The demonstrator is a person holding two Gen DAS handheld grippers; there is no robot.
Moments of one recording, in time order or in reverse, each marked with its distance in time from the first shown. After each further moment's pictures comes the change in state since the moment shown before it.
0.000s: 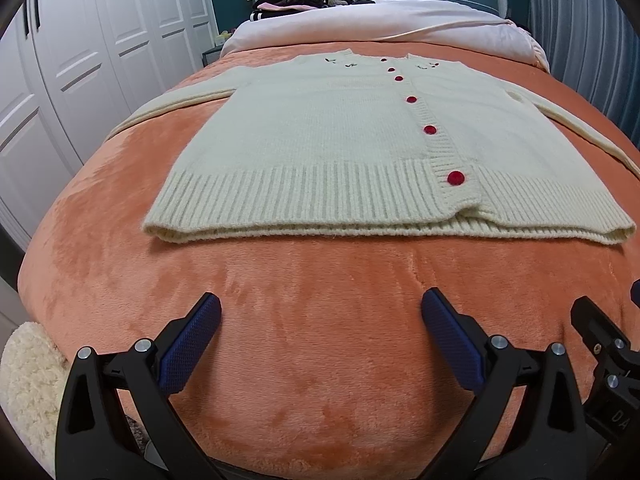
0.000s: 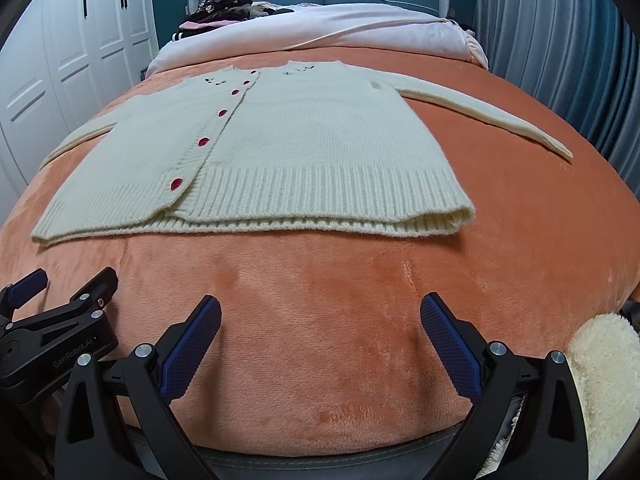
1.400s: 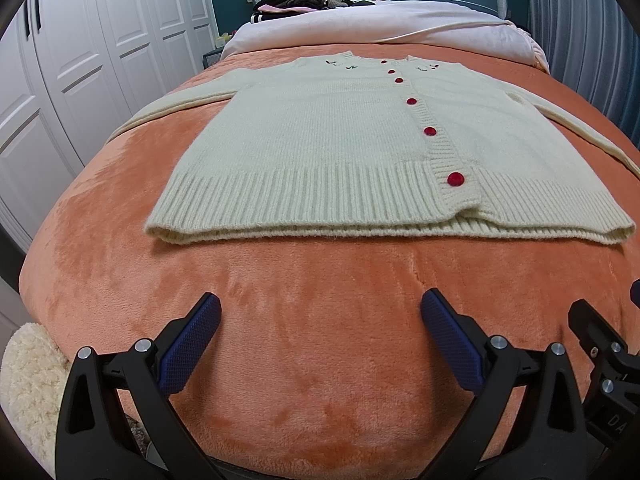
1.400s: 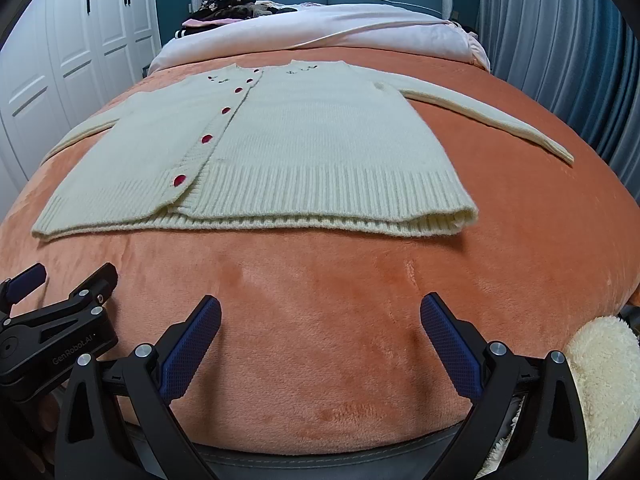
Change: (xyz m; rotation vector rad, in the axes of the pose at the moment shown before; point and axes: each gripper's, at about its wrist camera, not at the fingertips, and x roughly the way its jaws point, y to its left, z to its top) left arm -0.001 0.000 -0.001 0.001 -0.002 0.000; right arm -0.003 0.004 0.000 -0.012 -0.001 -0.007
